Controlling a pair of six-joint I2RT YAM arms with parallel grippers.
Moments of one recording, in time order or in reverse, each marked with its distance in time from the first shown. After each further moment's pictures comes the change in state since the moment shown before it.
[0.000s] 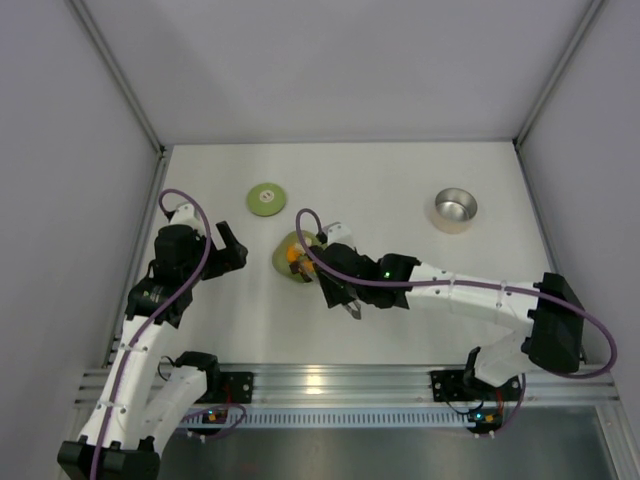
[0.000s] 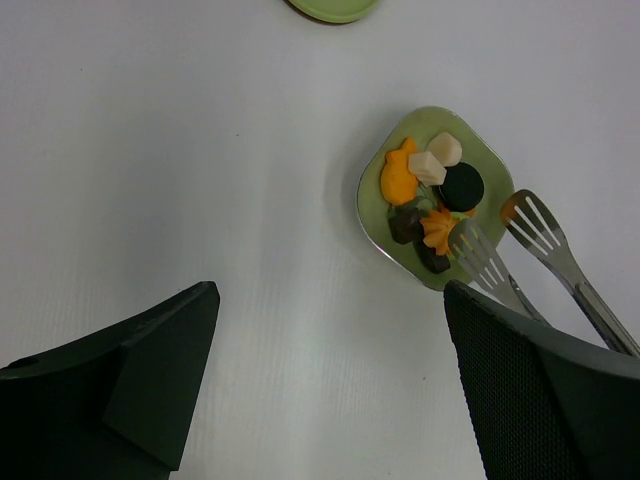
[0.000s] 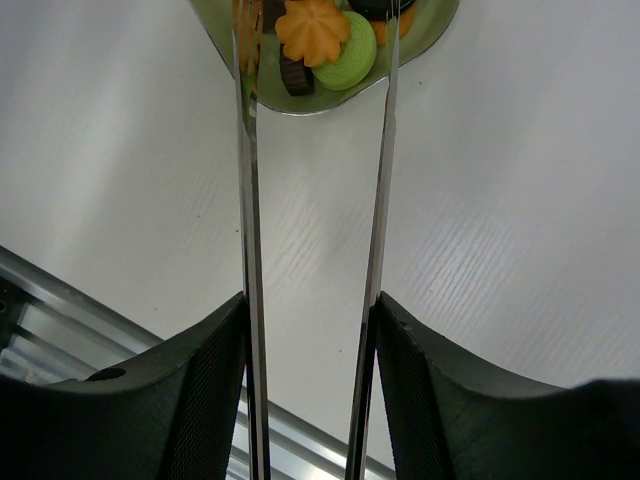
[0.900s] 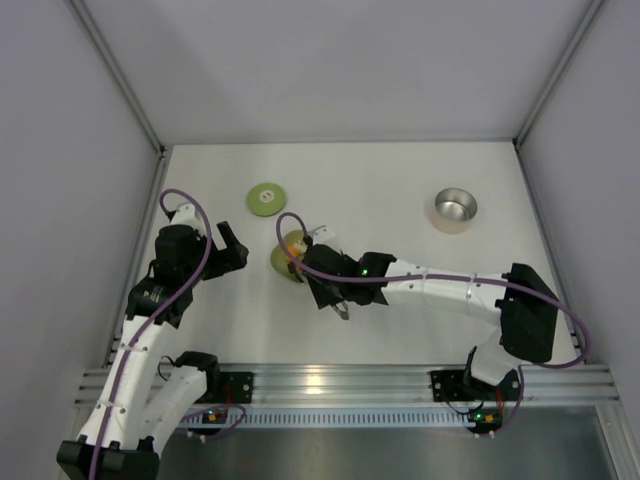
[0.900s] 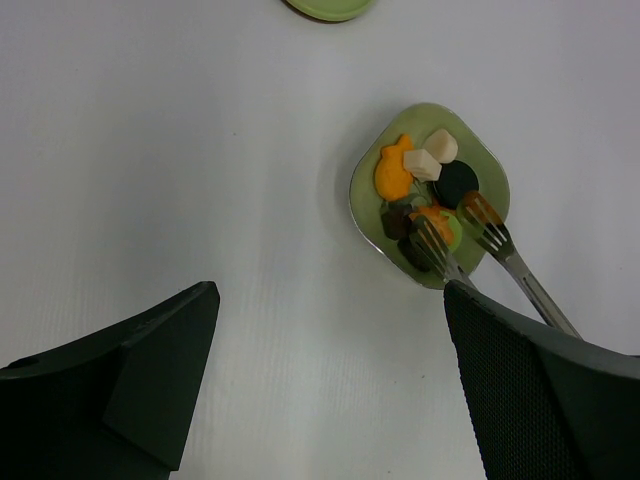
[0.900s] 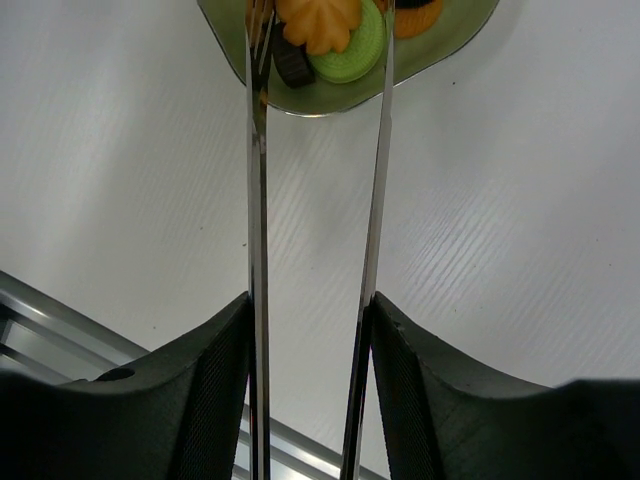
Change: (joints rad) left arm -0.008 0.000 0.000 0.000 0.000 0.000; right arm 0.005 0.146 0.059 0.009 -0.019 0.003
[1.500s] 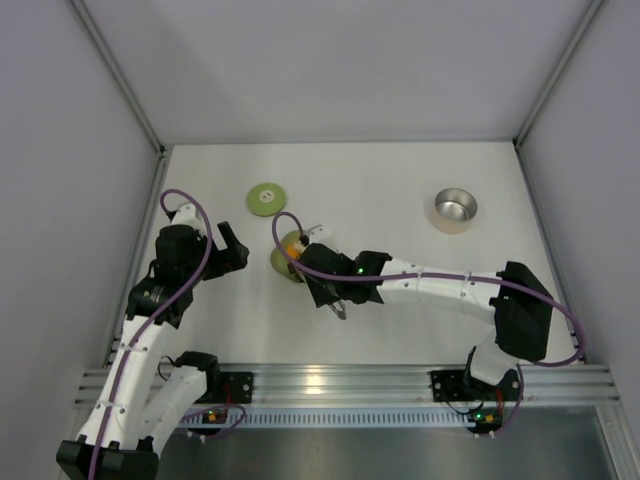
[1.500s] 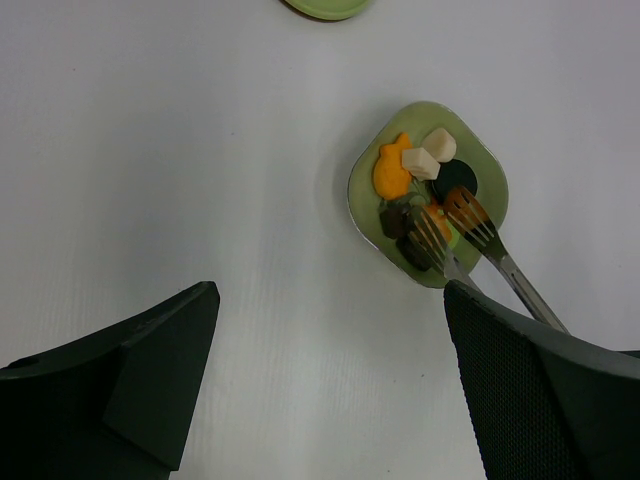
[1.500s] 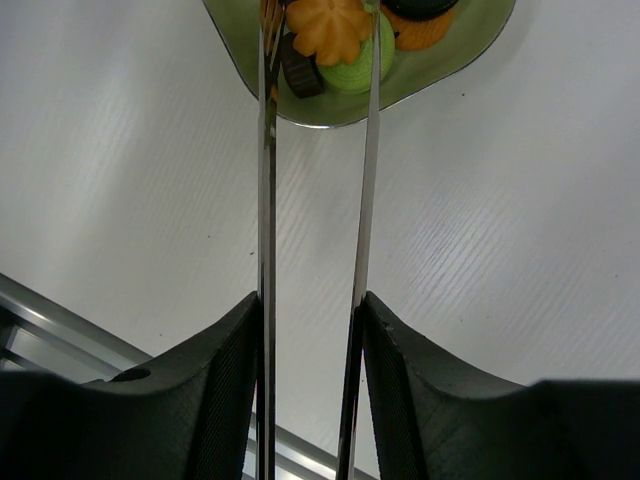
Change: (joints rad) left arm -0.005 0.000 0.000 0.000 0.000 0.000; right arm 0.000 0.031 0.034 0.000 -0.003 -0.007
